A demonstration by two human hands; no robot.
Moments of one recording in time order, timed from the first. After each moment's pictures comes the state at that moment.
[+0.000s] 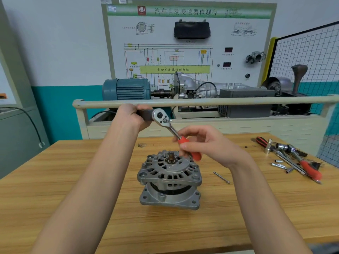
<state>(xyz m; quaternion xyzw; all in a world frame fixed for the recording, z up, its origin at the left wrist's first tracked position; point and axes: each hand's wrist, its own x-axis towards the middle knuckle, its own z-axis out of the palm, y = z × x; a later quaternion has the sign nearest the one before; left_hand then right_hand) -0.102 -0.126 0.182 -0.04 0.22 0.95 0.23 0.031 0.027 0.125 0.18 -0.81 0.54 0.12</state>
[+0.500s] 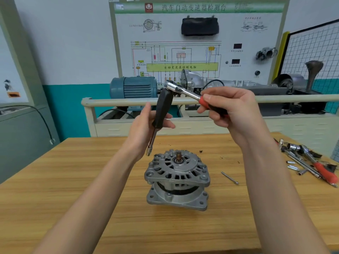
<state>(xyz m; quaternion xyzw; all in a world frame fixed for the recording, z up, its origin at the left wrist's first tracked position) -0.087 -0.141 0.128 0.30 0.66 0.68 0.02 0.032 0.024 0.172 0.10 -0.65 0.67 0.34</state>
